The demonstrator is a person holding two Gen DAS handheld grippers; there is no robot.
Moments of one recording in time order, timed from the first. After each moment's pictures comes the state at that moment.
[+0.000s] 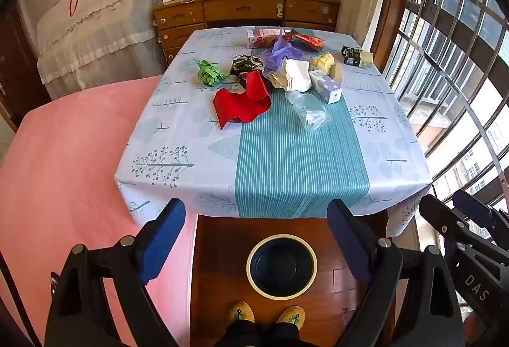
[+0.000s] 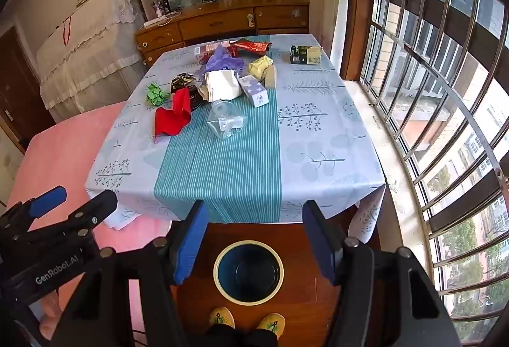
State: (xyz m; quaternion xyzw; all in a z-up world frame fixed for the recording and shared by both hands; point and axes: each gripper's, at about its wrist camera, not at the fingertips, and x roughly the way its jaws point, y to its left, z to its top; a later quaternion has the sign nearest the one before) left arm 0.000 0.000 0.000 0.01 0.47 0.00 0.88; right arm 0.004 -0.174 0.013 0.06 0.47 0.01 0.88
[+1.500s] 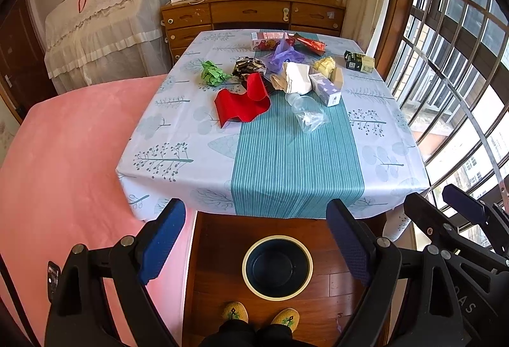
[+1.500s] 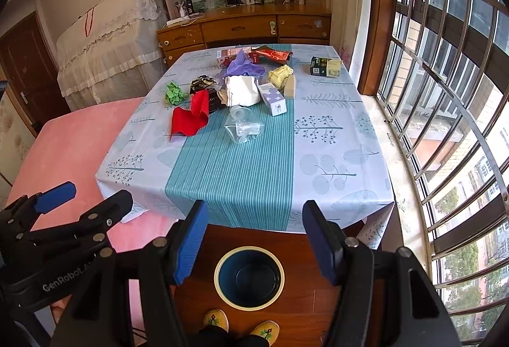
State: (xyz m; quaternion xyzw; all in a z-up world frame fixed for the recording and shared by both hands) left arm -0.011 -0.008 0.001 -0.01 0.46 0.01 0.89; right arm 0.005 -0.168 0.015 0.02 0.45 0.05 0.89
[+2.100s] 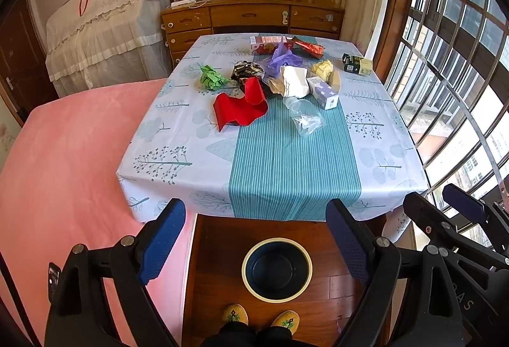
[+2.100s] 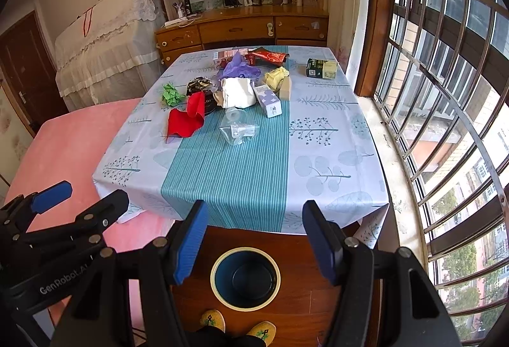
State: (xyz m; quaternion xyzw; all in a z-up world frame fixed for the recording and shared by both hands) left arm -0.012 -0.016 0.005 0.00 0.45 0.01 0.89; right arm 0.003 -0.176 0.018 0.02 0.45 0.05 0.89
